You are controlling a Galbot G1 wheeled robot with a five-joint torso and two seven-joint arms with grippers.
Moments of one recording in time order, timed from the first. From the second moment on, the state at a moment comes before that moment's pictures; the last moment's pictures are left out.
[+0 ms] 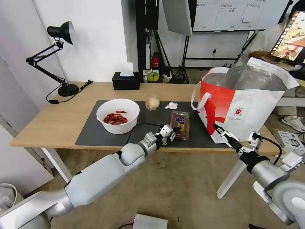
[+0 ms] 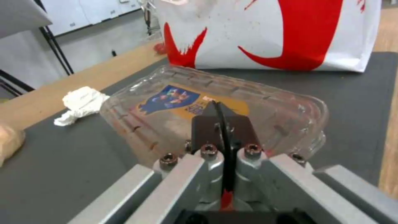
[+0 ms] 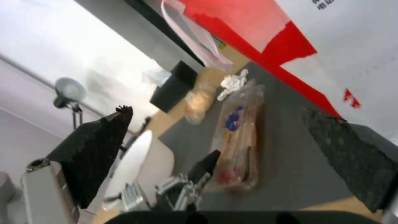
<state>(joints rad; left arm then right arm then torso) 0.47 -1.10 0.51 -1.52 -0.50 0.01 0.02 -1.44 1.08 0.80 2.23 1.53 -0.42 0.22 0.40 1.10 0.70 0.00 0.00</state>
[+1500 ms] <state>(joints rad) 0.53 -1.08 0.51 -1.55 -0.50 0.00 0.00 -0.97 1.19 0.40 1.85 1.50 -0.37 0.48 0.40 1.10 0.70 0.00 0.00</state>
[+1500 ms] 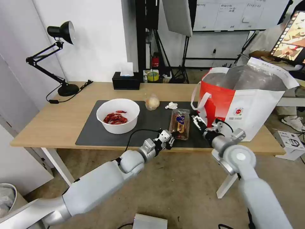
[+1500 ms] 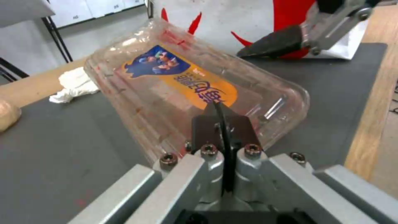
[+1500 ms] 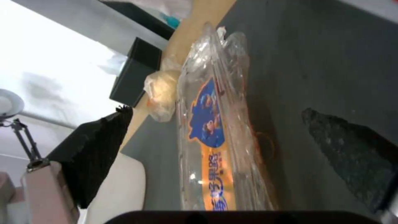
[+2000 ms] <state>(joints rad) 0.51 -1.09 0.52 -1.56 -0.55 0.00 -0.04 -0.87 1.19 0.32 1.75 1.50 -0.37 0.51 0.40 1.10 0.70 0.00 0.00</state>
